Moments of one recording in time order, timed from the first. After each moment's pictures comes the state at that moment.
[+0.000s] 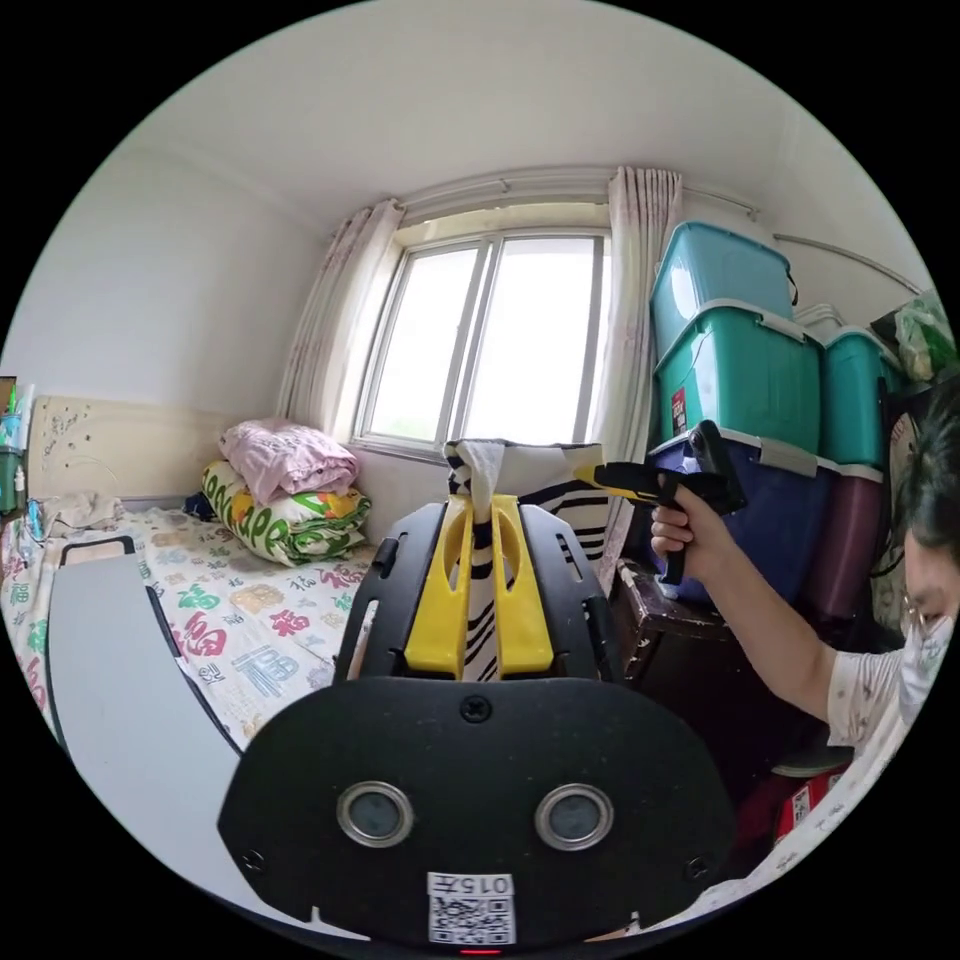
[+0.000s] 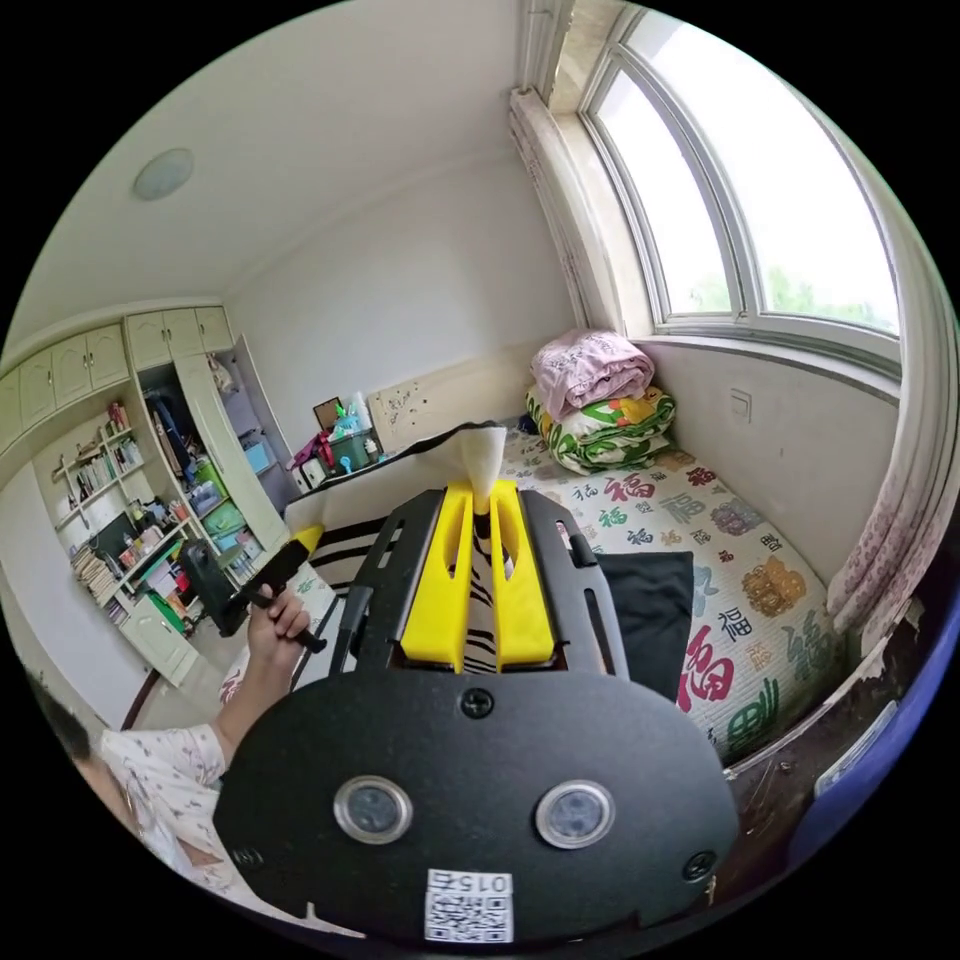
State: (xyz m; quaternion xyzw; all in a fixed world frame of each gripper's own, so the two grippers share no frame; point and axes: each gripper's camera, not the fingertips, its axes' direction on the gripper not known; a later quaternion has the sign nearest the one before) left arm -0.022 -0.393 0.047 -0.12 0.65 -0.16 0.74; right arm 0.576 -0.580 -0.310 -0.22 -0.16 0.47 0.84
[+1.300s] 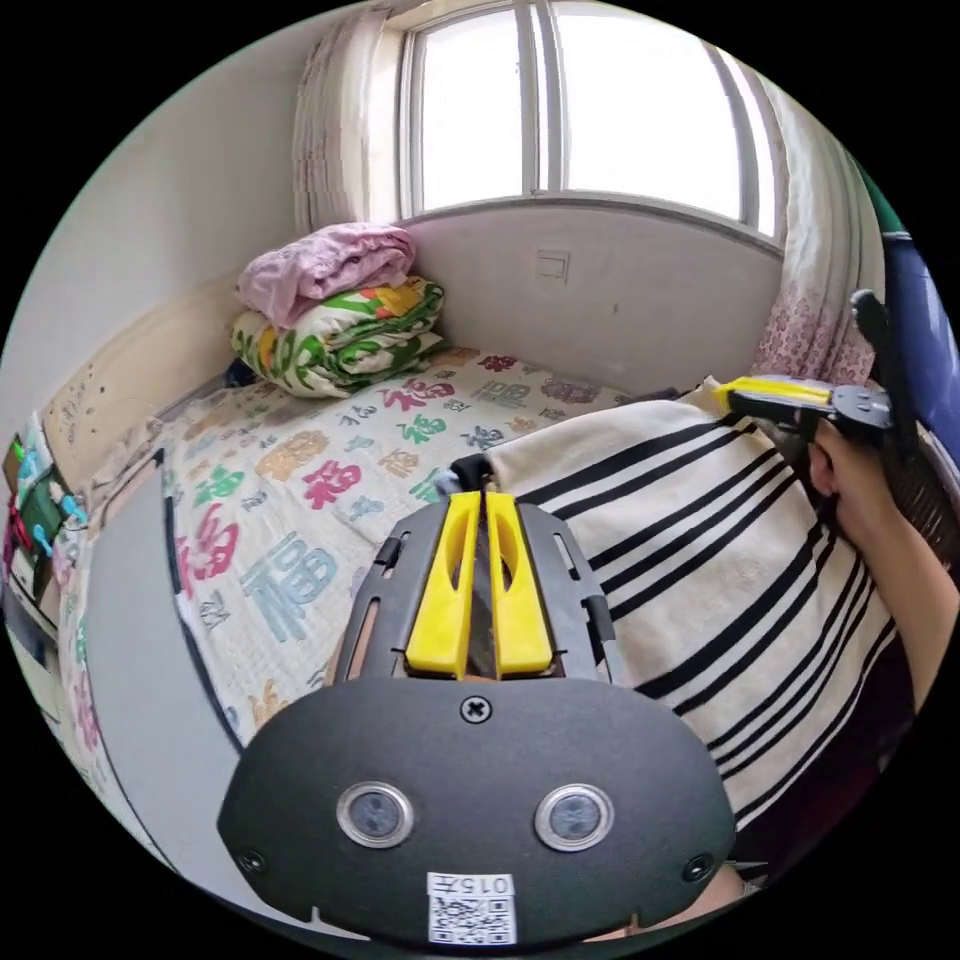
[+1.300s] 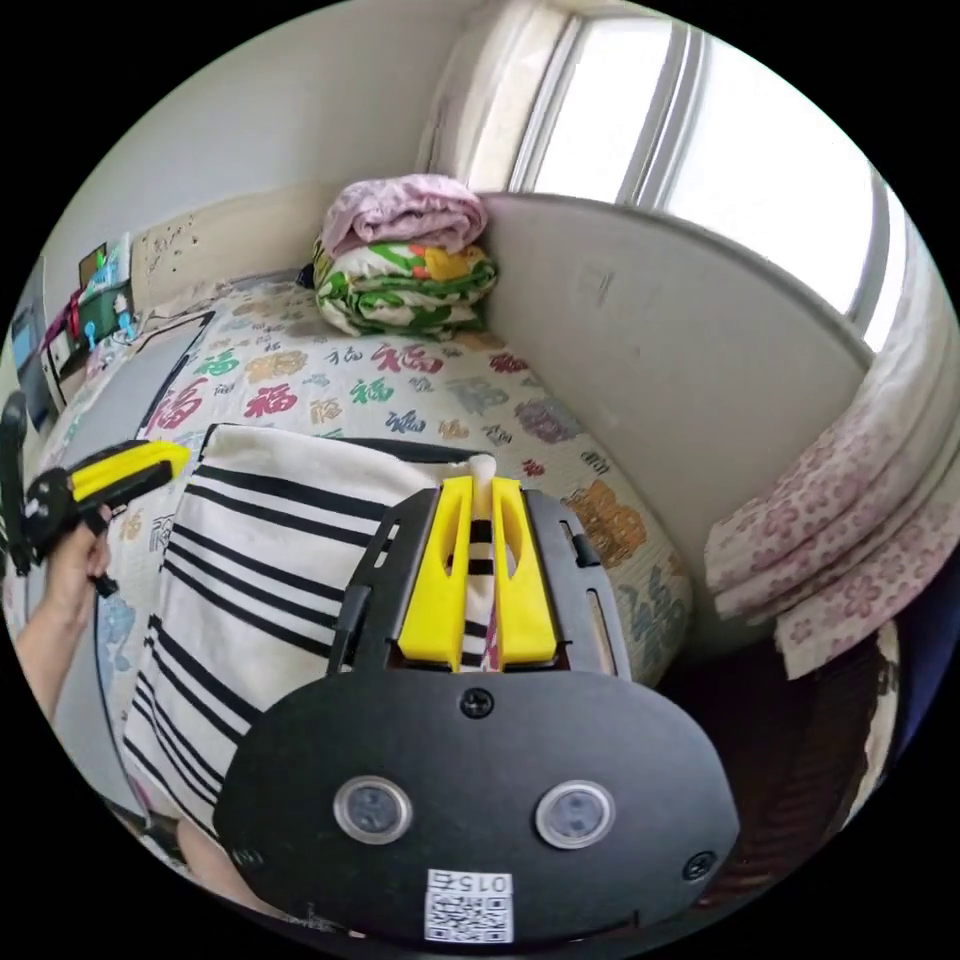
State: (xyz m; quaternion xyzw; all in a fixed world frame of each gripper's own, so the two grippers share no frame) left arm 0.302 -0.446 0.194 -0.17 0.47 -0.07 0.86; right arm 0.600 0.067 -0.082 -0.50 0.22 0.26 0.79
